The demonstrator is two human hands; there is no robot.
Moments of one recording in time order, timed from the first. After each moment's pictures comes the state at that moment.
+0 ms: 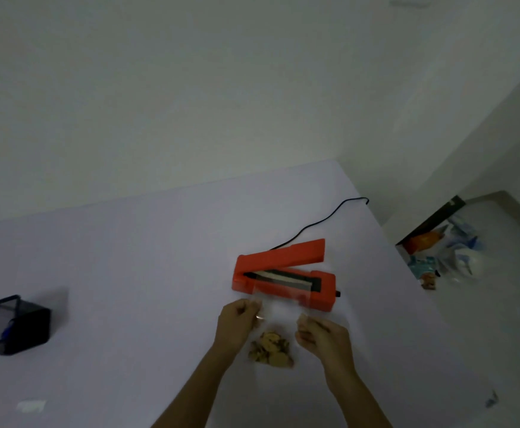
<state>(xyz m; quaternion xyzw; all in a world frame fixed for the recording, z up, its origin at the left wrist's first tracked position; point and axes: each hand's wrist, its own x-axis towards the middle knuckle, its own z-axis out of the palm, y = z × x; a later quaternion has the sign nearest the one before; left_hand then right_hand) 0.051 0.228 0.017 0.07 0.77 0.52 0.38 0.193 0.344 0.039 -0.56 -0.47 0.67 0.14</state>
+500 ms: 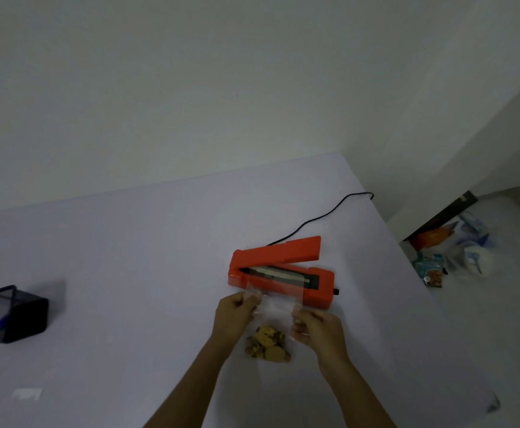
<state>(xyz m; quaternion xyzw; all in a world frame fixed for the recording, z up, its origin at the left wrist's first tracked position) 0.051 0.240 0.004 0.04 0.77 0.53 0.36 0.181 0.356 0.029 -0.55 -0.47 0.68 0.10</state>
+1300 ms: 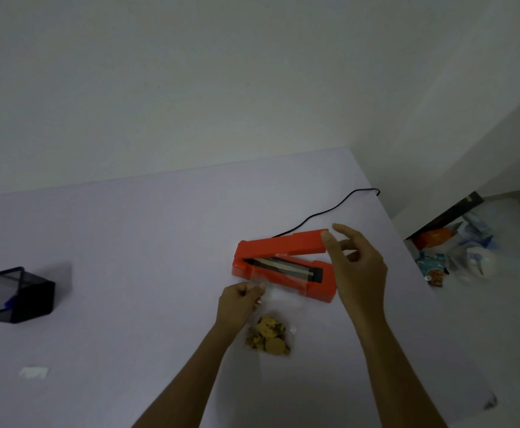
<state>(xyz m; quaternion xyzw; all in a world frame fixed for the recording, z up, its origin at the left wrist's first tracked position) 0.049 0.240 0.005 0.03 0.77 0.52 0.36 0.148 0.395 0.134 -0.43 -0.74 0.44 0.27</state>
